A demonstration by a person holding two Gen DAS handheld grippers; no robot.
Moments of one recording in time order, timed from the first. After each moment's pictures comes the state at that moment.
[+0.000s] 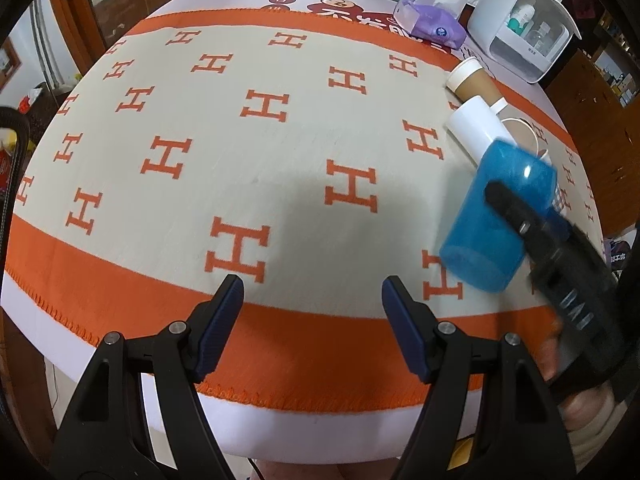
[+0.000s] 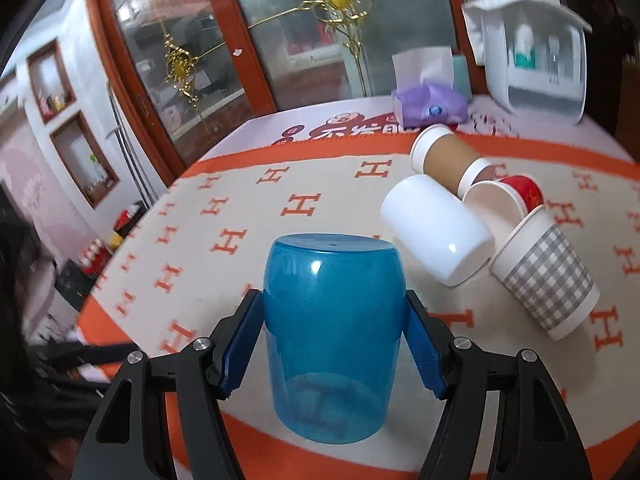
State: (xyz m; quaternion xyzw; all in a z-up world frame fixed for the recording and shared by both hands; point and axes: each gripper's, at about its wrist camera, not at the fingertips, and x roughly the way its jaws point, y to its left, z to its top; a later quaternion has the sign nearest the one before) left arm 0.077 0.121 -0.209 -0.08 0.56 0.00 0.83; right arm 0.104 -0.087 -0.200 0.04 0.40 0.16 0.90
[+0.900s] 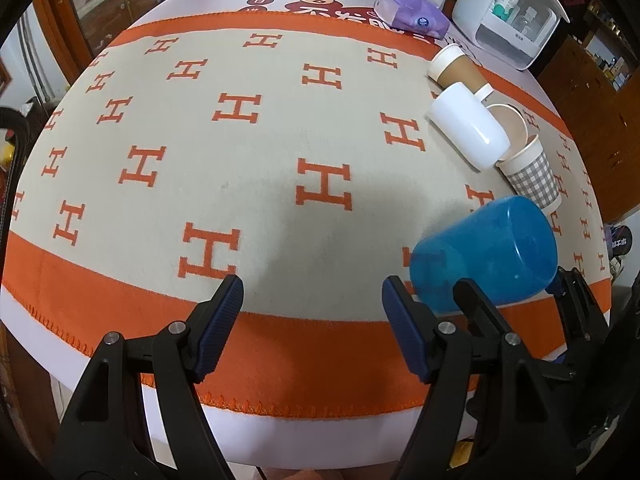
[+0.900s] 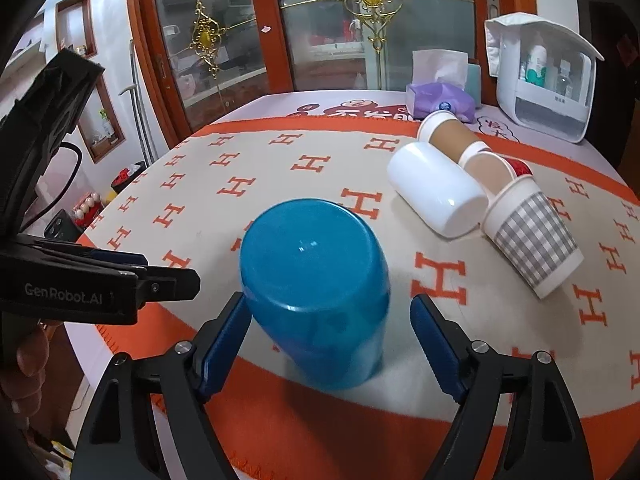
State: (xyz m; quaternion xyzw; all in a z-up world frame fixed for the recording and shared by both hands) left arm 0.079 0.098 -0.212 -0.06 0.56 -0.02 0.83; right arm 0.040 -0.088 -0.224 -0.03 0.40 0.17 0.90
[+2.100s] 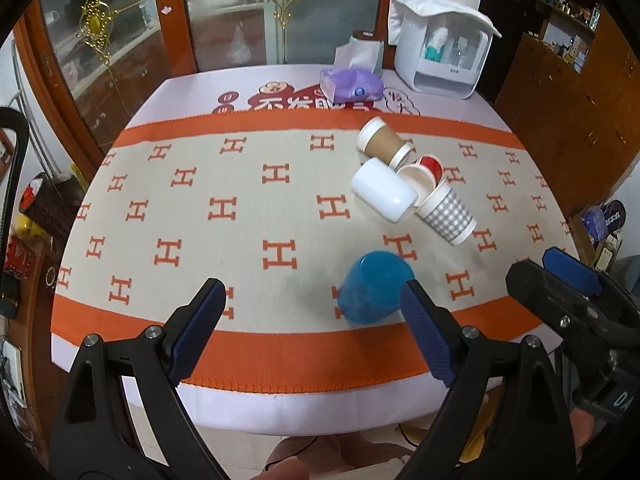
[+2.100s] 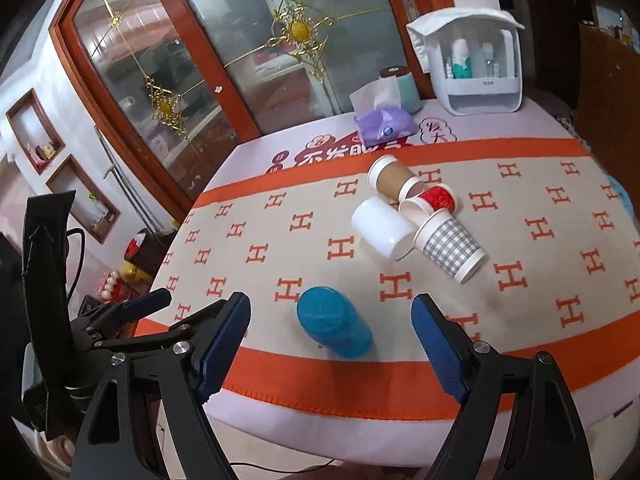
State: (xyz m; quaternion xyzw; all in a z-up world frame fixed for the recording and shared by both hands) left arm 0.039 0.046 -0.054 0.00 0.47 -0.05 0.88; right arm -0.007 -0.153 -0.019 0.11 0.43 0.11 0.89
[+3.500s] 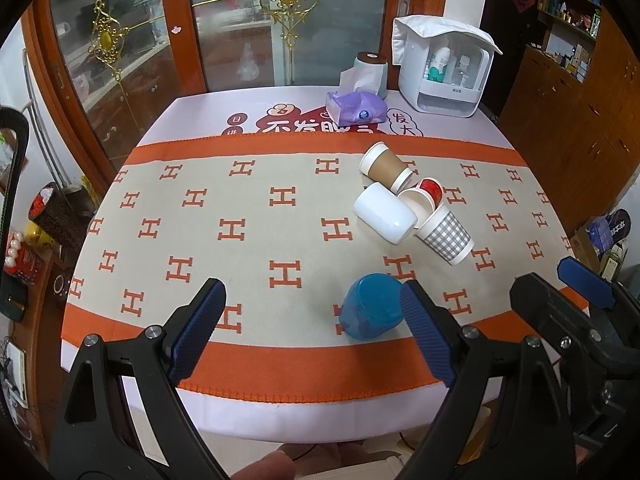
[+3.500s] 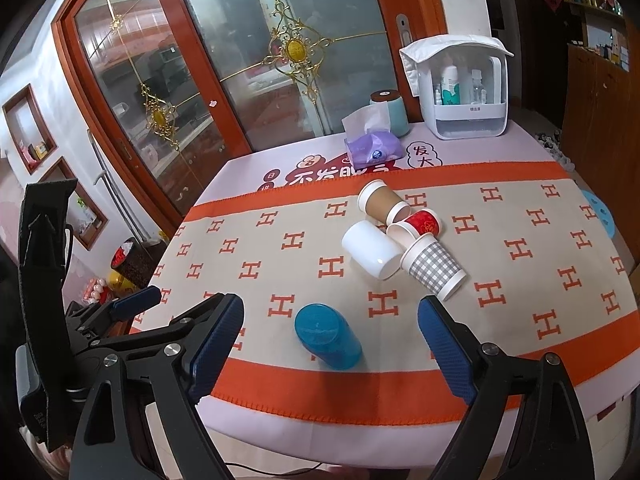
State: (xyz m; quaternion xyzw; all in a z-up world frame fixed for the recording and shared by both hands) left arm 0.034 0.047 -0.028 0.00 0.45 -0.04 0.89; right arm -0.021 -0.144 0.019 0.09 0.40 0.08 0.91
